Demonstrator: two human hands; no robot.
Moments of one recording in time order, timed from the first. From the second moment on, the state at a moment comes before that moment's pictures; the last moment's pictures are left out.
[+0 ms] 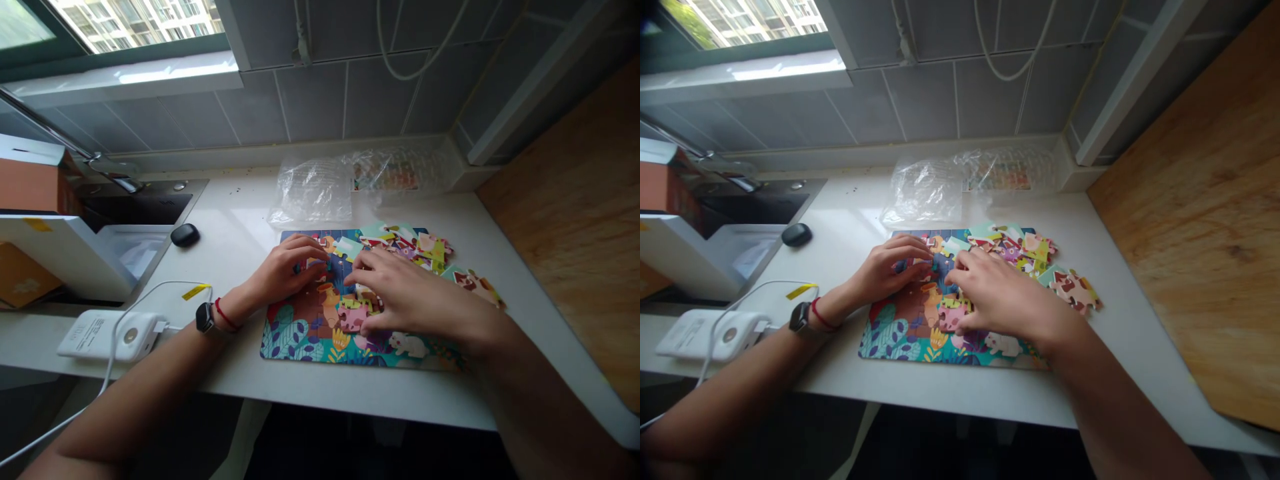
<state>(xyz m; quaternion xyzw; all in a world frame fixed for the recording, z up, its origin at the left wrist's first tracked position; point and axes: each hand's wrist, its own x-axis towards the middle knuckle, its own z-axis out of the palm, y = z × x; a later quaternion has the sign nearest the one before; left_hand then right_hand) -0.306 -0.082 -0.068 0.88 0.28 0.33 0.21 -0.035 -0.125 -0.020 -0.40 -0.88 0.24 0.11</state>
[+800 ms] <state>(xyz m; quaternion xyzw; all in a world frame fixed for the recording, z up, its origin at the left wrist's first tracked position) -0.302 -0.093 -0.060 0.82 0.32 0.36 0.29 -0.063 -0.109 -0.043 -0.41 -0.57 0.59 0.40</state>
